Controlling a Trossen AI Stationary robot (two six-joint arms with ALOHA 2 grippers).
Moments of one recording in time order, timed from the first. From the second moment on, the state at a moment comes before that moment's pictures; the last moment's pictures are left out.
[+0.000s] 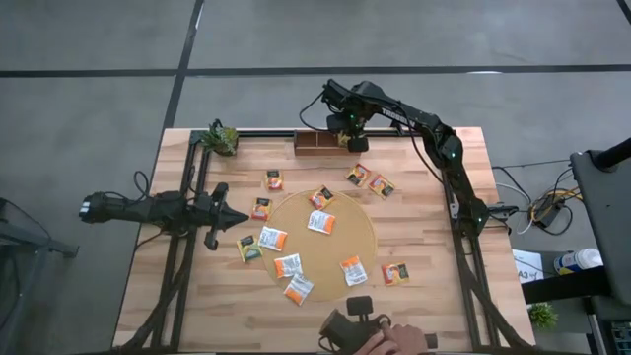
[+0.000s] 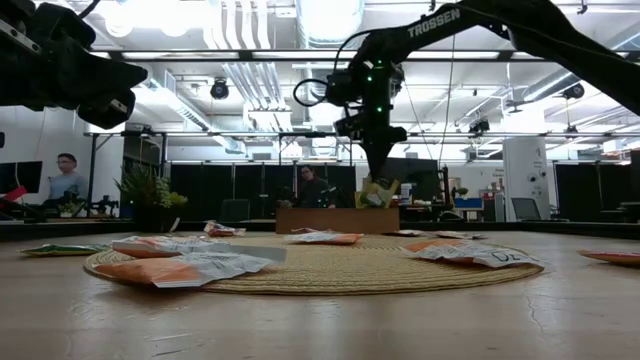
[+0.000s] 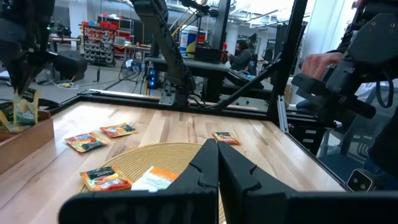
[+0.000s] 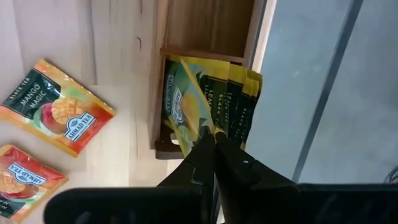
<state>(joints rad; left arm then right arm) -0.13 0.04 0.01 0.03 -0.06 -0.14 -0.62 2.25 2.16 -1.30 0.20 -0.75</state>
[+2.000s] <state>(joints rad) -0.13 0.04 0.01 0.03 -0.06 -0.14 -0.61 2.23 2.12 -1.25 0.36 -0.63</state>
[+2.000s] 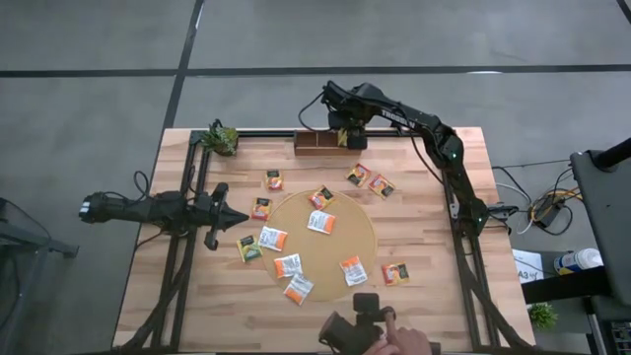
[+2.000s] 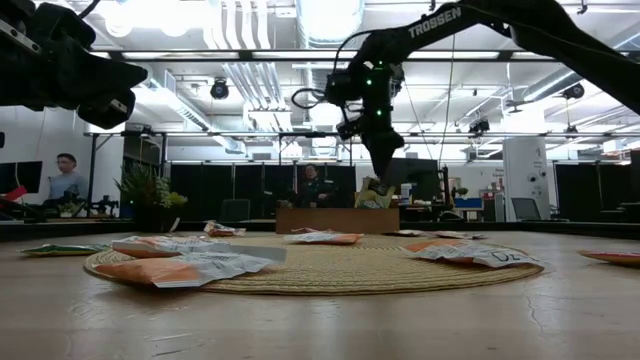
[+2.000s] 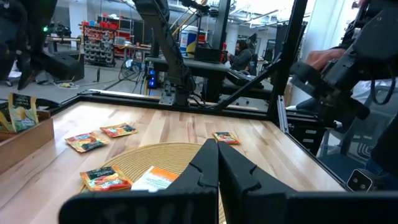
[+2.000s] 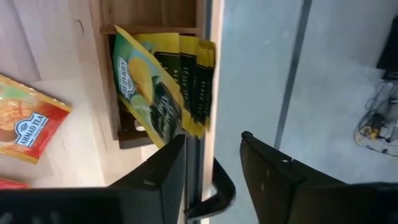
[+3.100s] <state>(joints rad) -0.13 0.04 0.01 0.03 -0.06 -0.14 -0.57 2.14 2.04 -1.26 0.08 -0.44</state>
